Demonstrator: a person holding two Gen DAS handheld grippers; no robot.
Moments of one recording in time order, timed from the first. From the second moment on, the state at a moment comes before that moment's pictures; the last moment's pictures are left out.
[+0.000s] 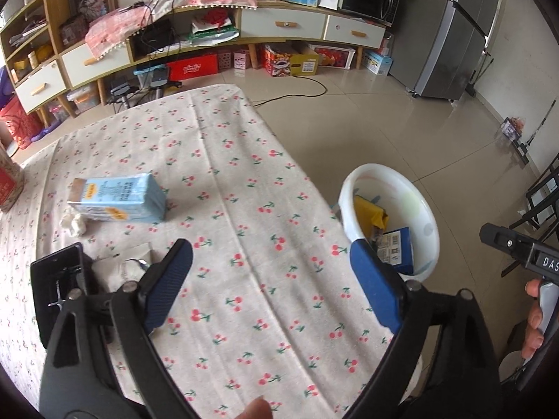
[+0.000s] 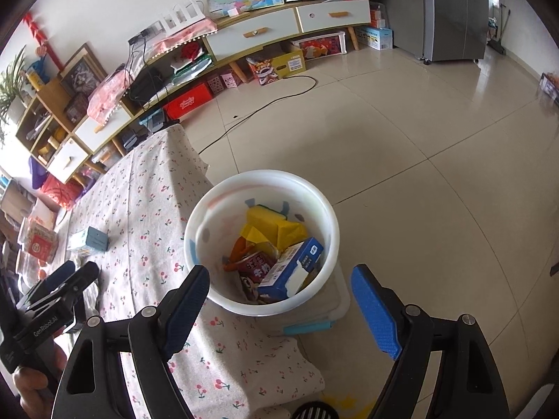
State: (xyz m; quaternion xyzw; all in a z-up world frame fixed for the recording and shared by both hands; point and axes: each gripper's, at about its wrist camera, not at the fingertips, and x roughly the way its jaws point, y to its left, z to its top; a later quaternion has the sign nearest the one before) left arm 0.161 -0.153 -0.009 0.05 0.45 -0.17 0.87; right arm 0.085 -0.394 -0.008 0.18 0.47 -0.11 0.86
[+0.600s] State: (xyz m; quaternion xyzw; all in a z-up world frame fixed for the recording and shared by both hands) left arm 0.152 0.012 0.004 0.06 0.45 -0.05 0.89; right arm 0.124 -0.285 -0.016 0.08 0.50 -0.07 0.86
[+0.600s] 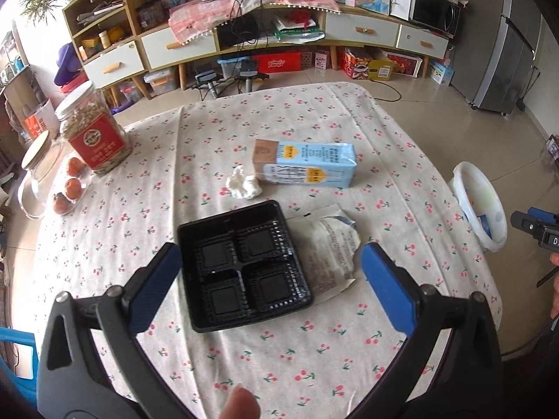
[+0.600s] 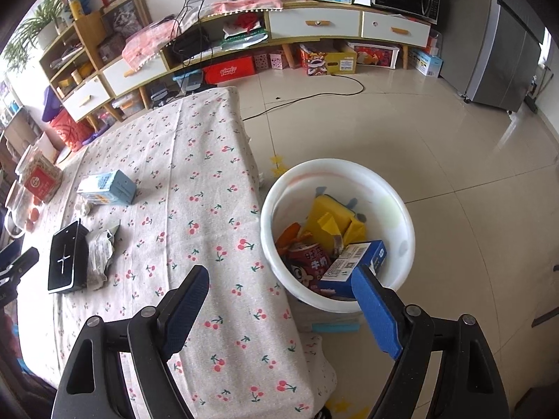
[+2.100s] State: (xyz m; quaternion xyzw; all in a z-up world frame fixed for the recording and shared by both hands) left arm 0.163 0.136 -0.045 -0.06 0.56 -0.04 0.82; right arm 0.210 -0.088 -0.069 -0.01 0.56 0.01 0.83
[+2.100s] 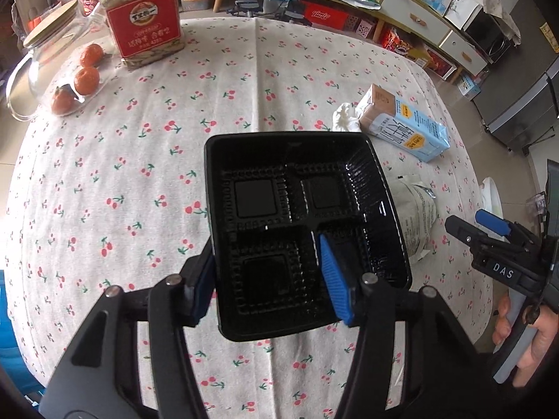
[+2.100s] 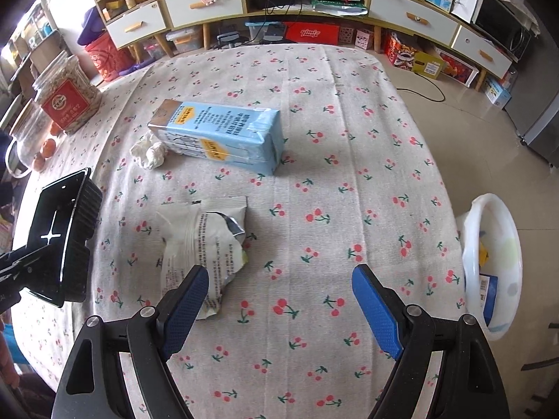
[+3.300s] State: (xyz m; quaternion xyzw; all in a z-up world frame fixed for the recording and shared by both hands) left arm 0.146 0.164 -0.040 -0.08 0.55 -0.02 0.83; right arm 0.224 -0.027 -0.091 -0.03 0.56 0.06 0.82
